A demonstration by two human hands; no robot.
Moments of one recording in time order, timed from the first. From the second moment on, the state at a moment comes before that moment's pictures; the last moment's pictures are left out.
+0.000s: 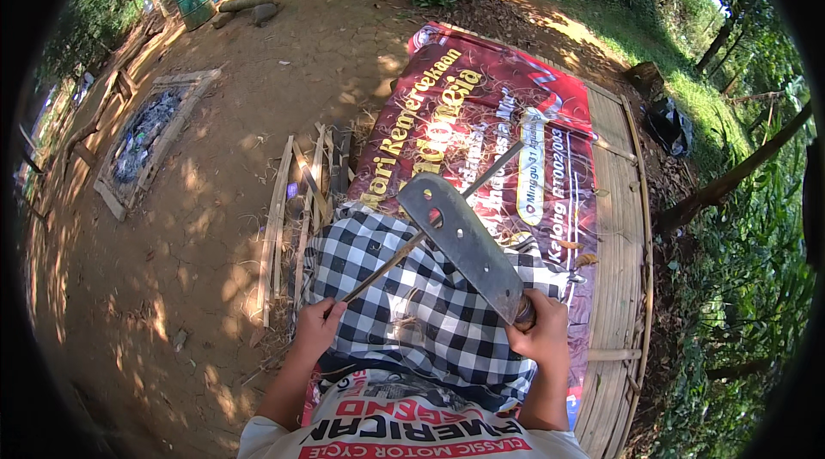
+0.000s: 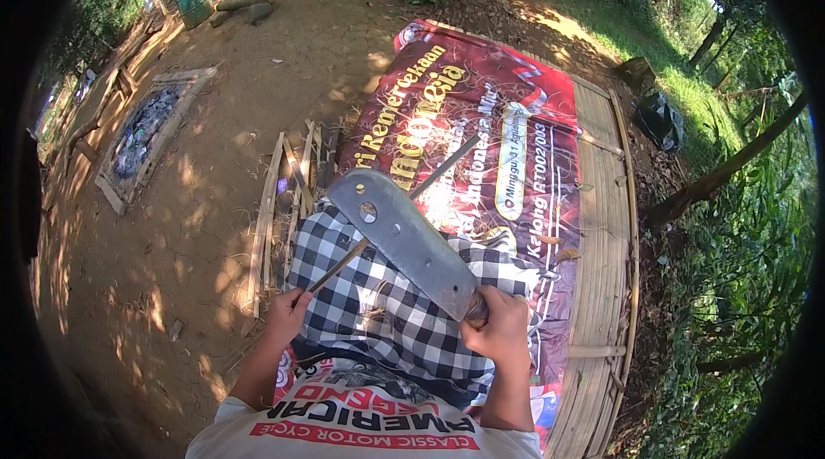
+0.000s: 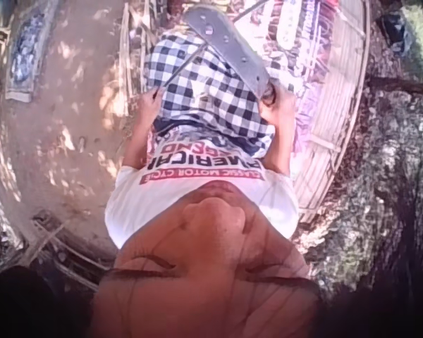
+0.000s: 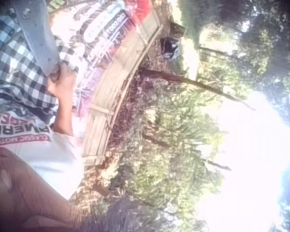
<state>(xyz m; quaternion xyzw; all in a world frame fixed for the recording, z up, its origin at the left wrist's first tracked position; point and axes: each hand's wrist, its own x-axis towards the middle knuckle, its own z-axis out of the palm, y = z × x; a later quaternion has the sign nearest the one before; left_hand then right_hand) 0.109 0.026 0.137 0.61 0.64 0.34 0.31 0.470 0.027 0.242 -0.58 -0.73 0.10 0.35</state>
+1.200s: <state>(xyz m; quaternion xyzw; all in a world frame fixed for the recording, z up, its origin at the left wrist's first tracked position) 0.070 0.041 0.057 0.49 0.74 0.19 0.42 0.504 0.324 0.057 -0.81 -0.56 0.06 0.14</state>
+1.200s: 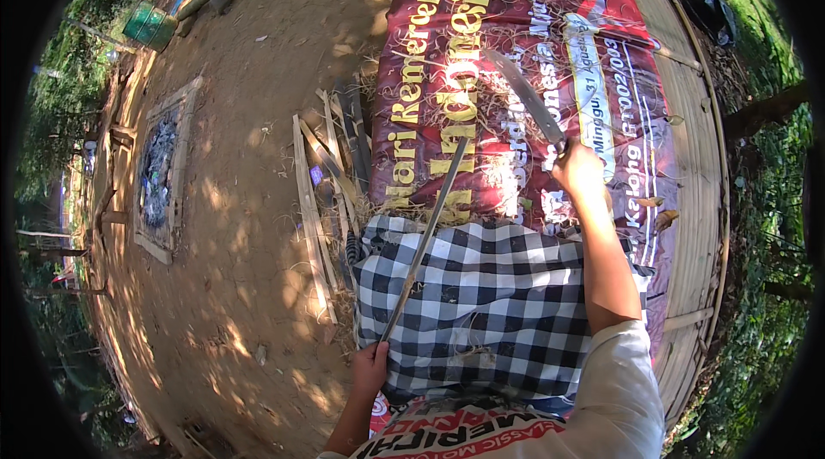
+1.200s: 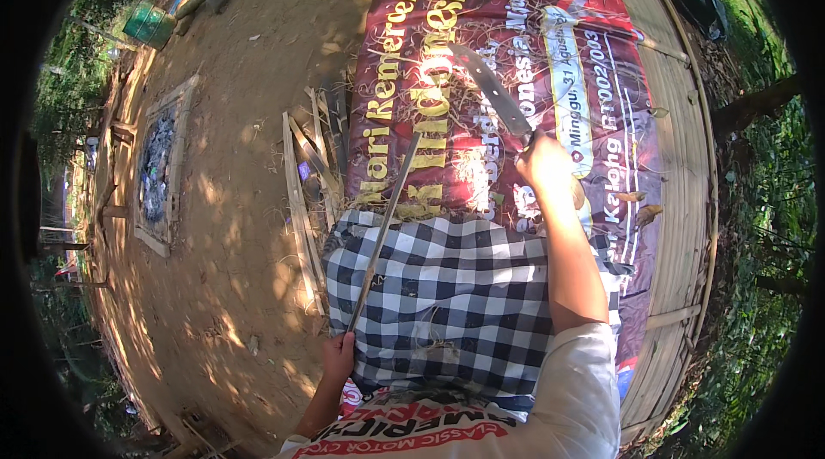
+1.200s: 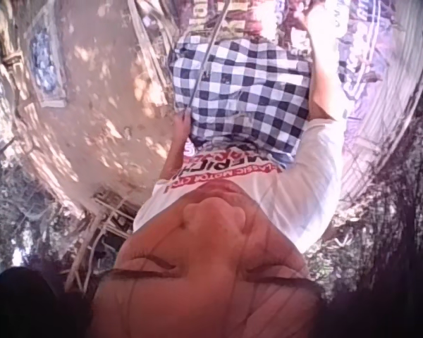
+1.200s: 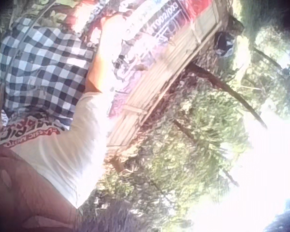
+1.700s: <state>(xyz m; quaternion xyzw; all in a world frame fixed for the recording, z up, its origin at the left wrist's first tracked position) 0.082 0.043 0.080 0.57 0.73 0.17 0.35 0.421 0.265 0.132 -0.65 -0.63 0.30 0.29</state>
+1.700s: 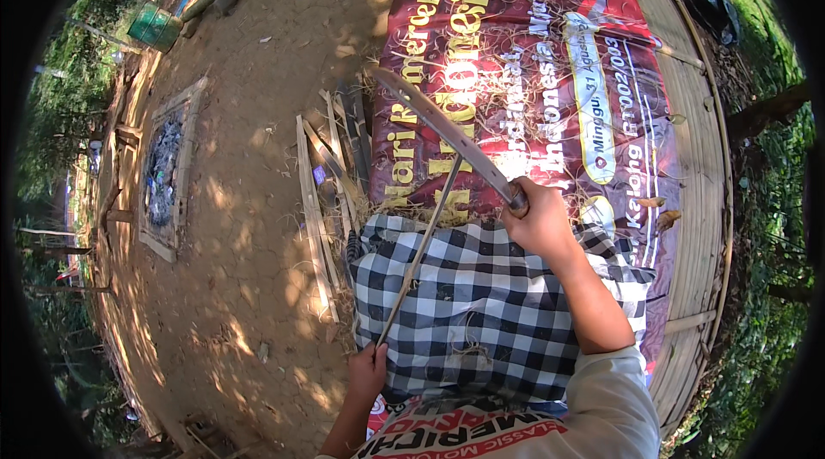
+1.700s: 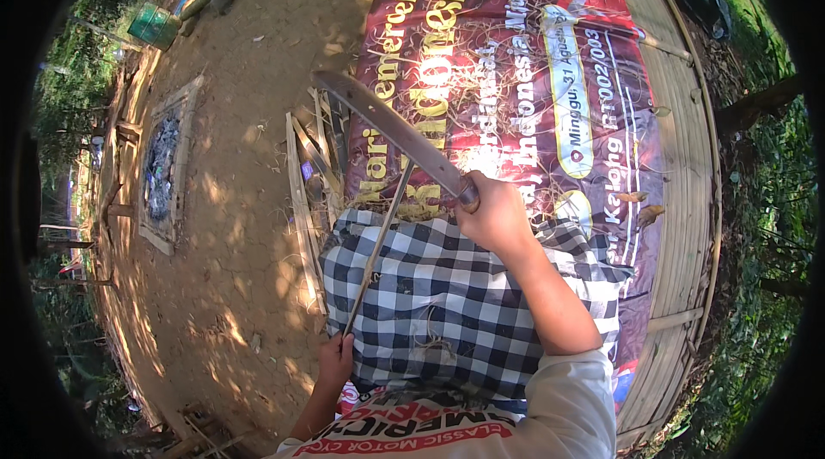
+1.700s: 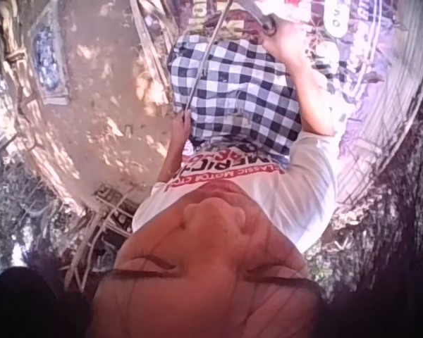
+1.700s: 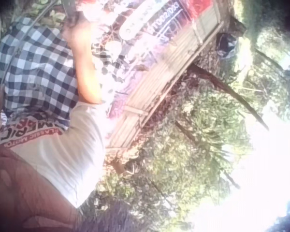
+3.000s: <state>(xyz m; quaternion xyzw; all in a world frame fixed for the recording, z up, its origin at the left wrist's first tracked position) 0.112 0.088 0.171 0.68 0.69 0.14 0.21 0.552 0.152 0.176 -0.78 -0.52 0.16 0.31</state>
